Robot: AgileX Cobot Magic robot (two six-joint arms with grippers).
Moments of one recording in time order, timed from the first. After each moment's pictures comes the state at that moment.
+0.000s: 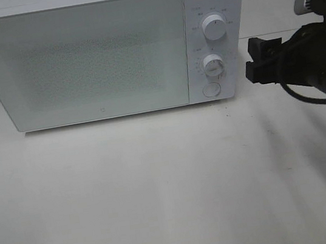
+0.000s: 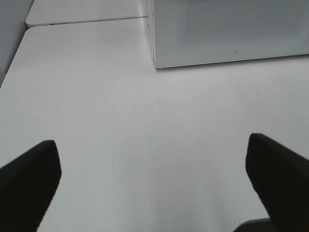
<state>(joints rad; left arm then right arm) 0.03 0.00 -0.50 -0.13 1.04 0.15 0.53 1.43 -0.35 0.56 -0.95 -0.31</state>
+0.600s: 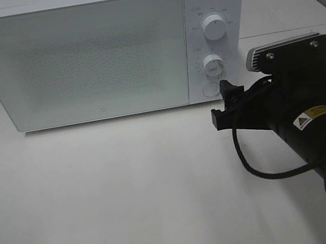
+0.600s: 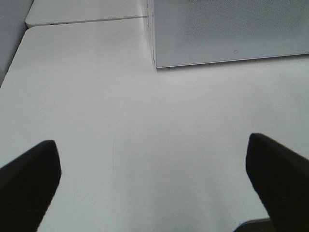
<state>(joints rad) 0.03 0.00 -0.50 -0.13 1.04 0.15 0.82 1.67 -0.35 0.82 -1.19 -0.31</state>
